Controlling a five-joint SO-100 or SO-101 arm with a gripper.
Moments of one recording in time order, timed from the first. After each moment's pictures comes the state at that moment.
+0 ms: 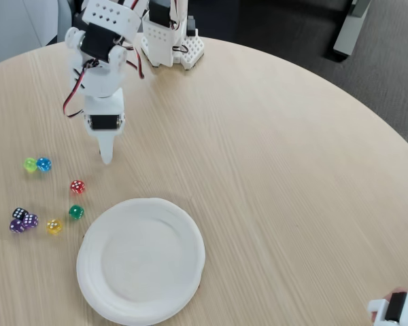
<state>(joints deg) 26.3 96.0 126.7 46.8 61.6</state>
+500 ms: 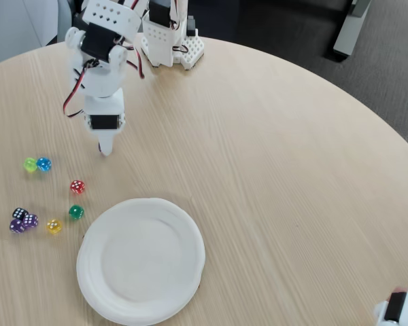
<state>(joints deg) 26.2 96.0 126.7 46.8 62.1</state>
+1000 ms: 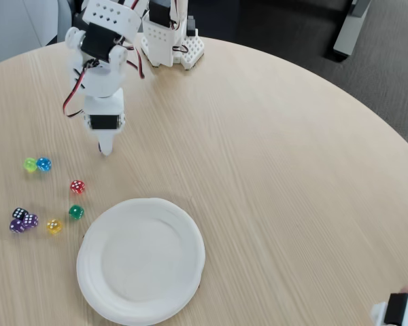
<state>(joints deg) 26.1 96.0 126.7 47.0 62.8</state>
